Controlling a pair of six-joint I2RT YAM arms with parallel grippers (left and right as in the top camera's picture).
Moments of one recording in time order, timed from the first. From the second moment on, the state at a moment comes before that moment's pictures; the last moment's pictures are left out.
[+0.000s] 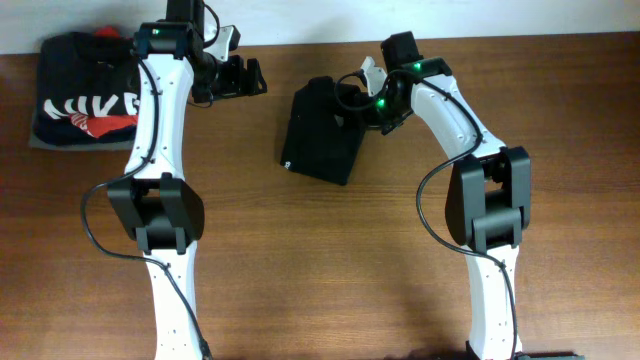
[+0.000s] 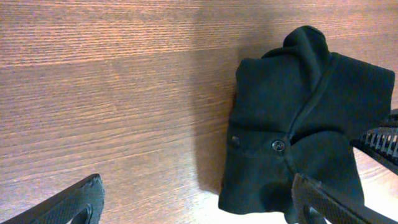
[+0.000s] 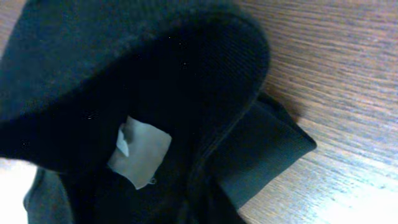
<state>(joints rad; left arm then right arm) -0.06 2.50 2.61 -1.34 0.38 -0.04 0.21 2.39 2.07 -0.92 -0.48 0.10</state>
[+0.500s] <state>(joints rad) -0.06 2.50 2.61 -1.34 0.37 -0.04 0.21 2.39 2.14 -1.01 -0.48 0.19</state>
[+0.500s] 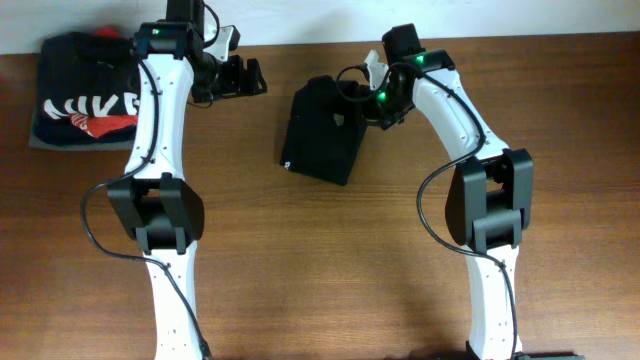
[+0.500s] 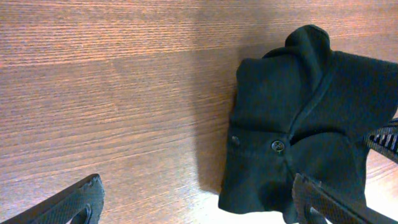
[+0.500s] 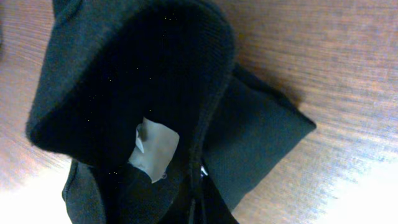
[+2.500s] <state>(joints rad) -0.06 2.57 2.61 -1.35 0.35 -0.04 0.29 2.29 2.03 -1.32 -0.25 0.52</state>
